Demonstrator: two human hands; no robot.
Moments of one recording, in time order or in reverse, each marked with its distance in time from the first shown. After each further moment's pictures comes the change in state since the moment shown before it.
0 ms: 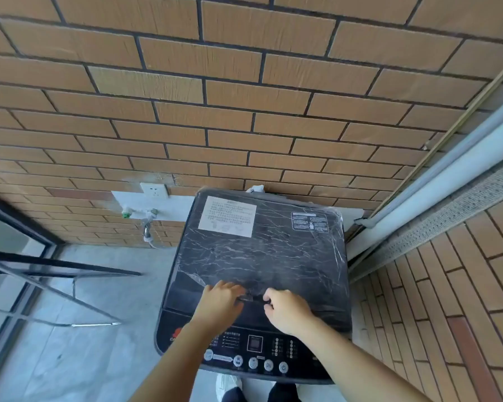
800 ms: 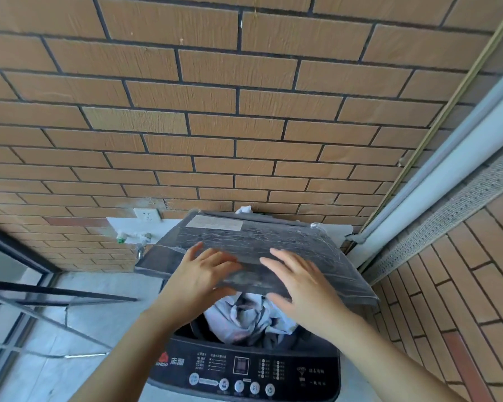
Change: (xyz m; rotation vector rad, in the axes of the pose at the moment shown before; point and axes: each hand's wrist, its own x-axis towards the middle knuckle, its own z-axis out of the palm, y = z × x) left_hand -0.004 0.023 -0.124 0.213 0.540 0.475; right_hand -0.068 0.019 -0.114 -0.121 0.447 -0.403
